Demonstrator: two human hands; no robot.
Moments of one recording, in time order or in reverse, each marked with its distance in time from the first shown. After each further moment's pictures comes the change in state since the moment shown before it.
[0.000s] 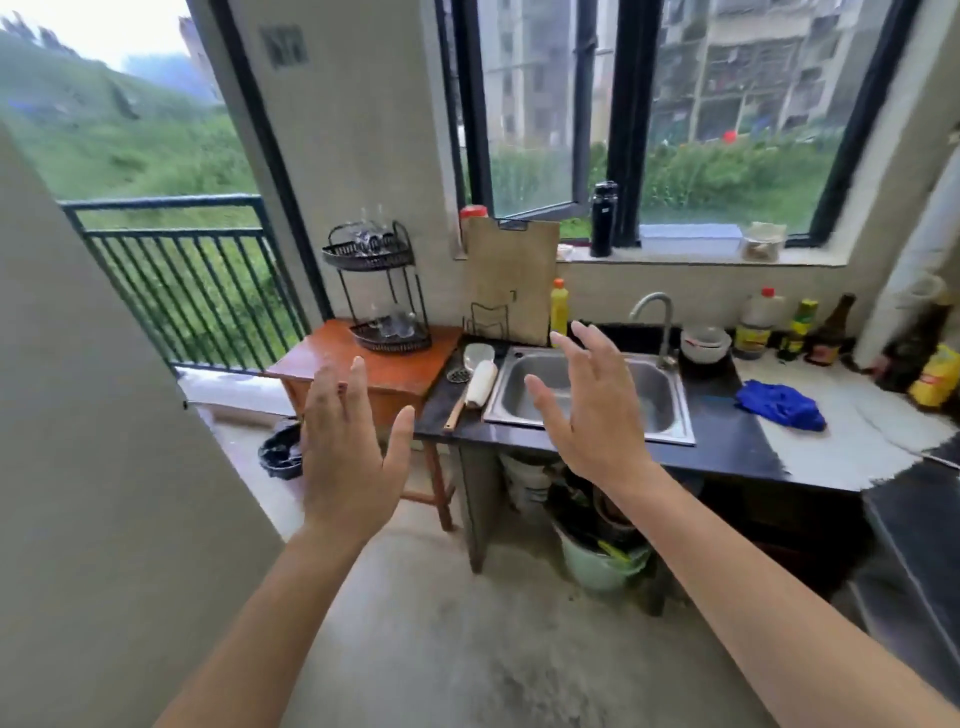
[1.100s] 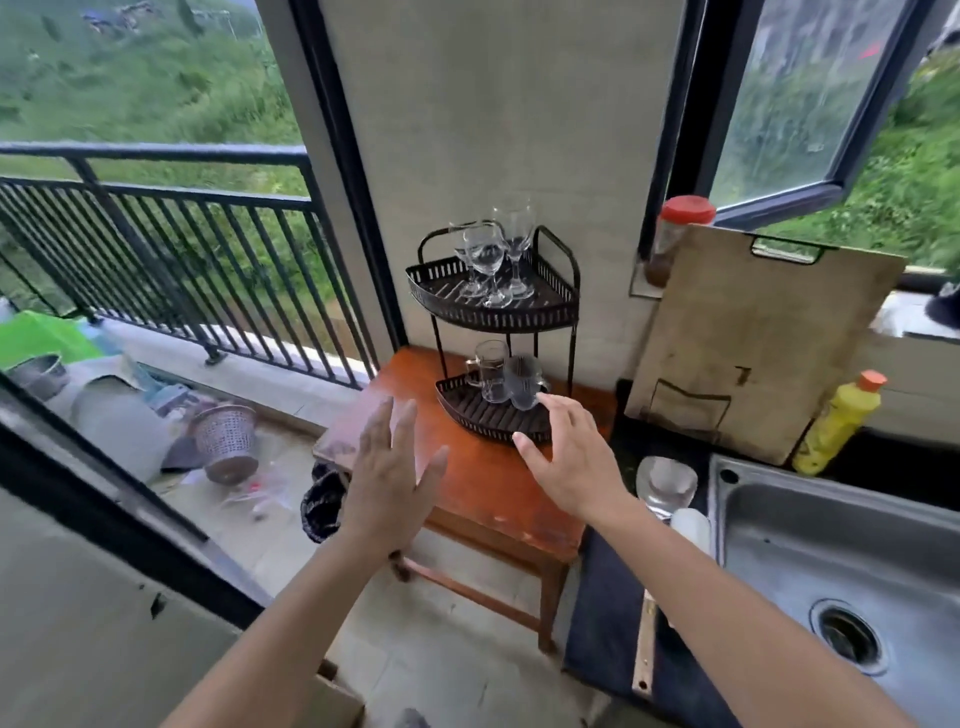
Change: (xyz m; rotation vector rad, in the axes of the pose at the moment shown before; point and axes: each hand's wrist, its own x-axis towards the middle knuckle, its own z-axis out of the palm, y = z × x) left_hand 0.468 -0.397 0.278 0.028 -0.337 -0.125; right_hand 0.384 0.028 0.596 0.112 -0.523 0.180
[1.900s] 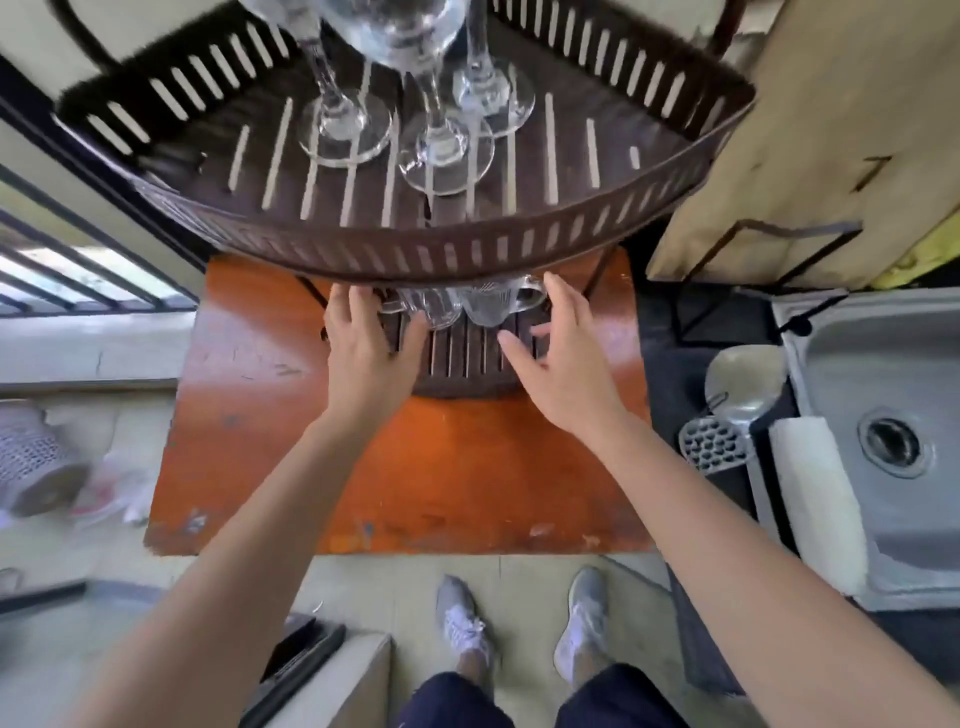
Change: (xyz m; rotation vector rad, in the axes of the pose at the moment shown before) left_hand 0.298 -0.122 0.225 -0.240 -0.328 0.043; right_hand 0.187 0.103 0.183 0.214 0.058 0.562
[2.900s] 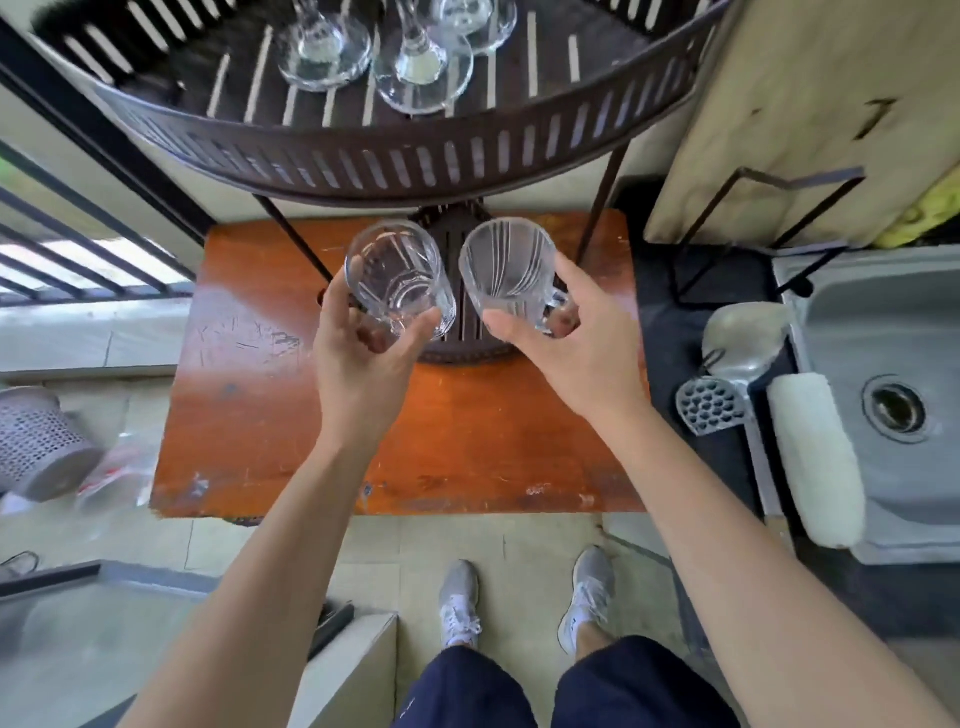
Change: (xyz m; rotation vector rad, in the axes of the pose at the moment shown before) left_hand -0.063 0.015 -0.006 -0.612 0.113 -0.033; right_hand -0.049 -0.012 -0.018 0.273 0.170 -0.019
